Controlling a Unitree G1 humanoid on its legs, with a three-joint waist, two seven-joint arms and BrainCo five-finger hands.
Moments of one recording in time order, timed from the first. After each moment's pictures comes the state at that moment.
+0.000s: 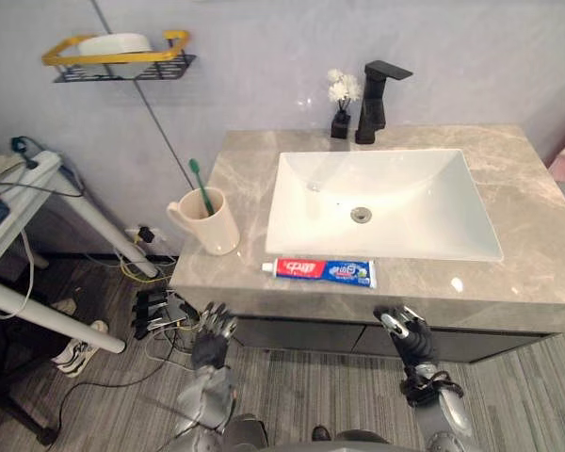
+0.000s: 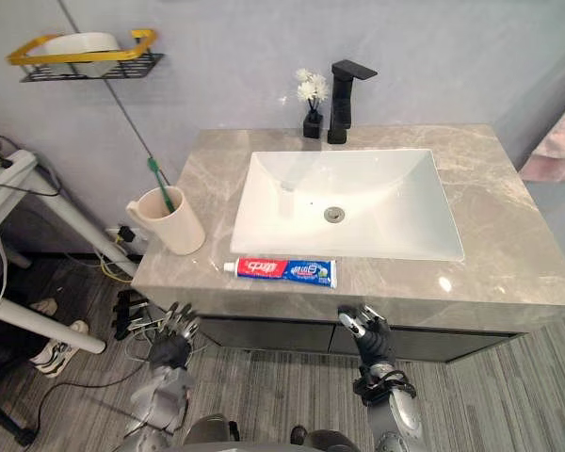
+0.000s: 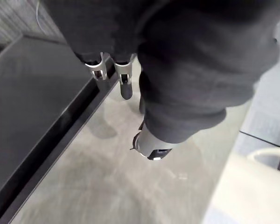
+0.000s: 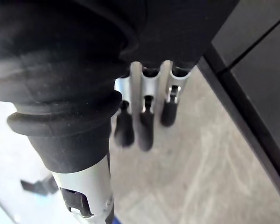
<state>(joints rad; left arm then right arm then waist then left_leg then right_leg) 0.38 -0.01 0.05 0.14 -0.59 -0.14 0.04 0.37 -0.02 -0.11 0.07 0.68 -0.11 0.11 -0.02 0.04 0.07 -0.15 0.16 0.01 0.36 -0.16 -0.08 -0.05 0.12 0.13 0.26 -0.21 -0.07</state>
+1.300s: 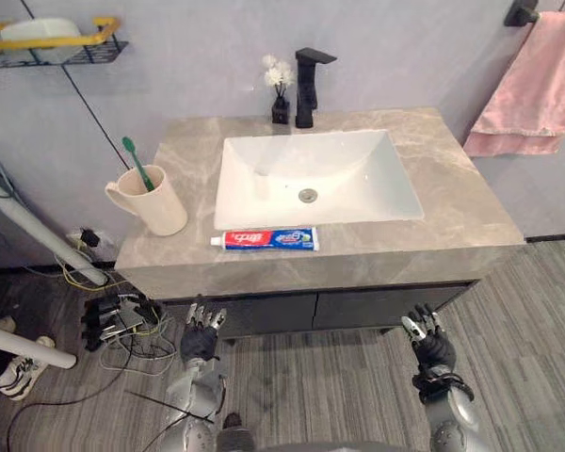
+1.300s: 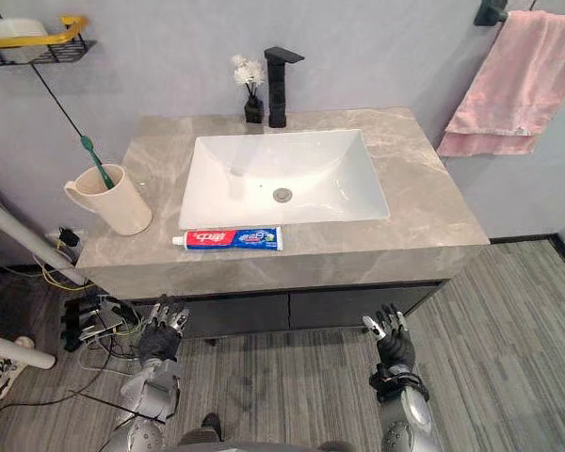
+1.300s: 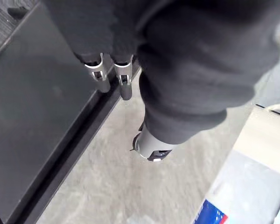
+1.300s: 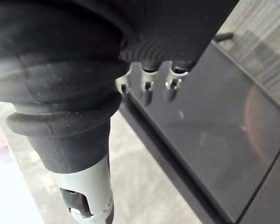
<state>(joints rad) 0.25 0.02 0.05 0.18 -0.62 -0.16 0.00 0.23 -0.01 -0.19 0.27 0.62 -0.11 0.10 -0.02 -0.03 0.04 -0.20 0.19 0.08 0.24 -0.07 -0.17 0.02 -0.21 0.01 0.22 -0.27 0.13</state>
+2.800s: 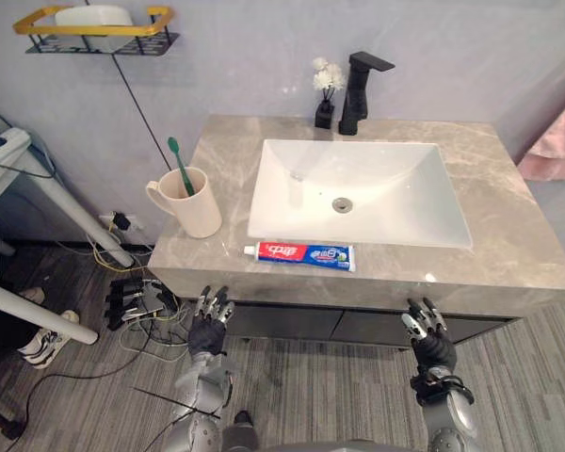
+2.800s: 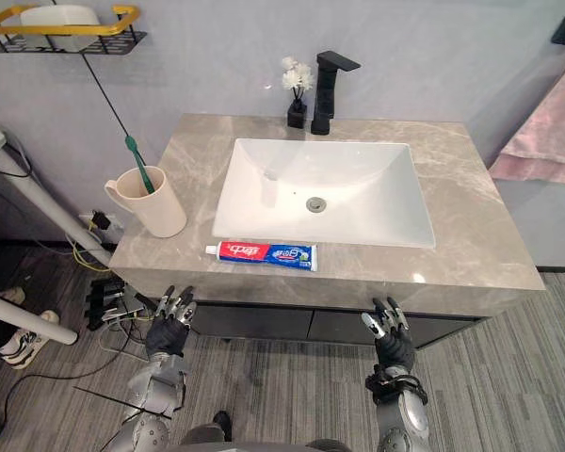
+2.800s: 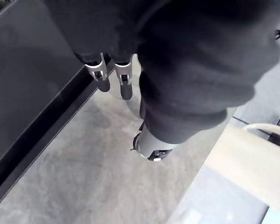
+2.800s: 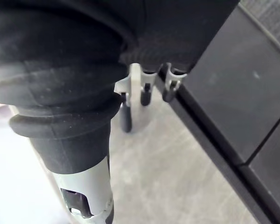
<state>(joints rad) 0.25 -0.02 -0.01 0.15 -0.62 -0.16 -0.02 0.26 -0.01 -0.13 0.19 0.61 -0.11 0.07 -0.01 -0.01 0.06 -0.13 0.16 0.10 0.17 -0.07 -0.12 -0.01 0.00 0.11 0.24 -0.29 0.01</state>
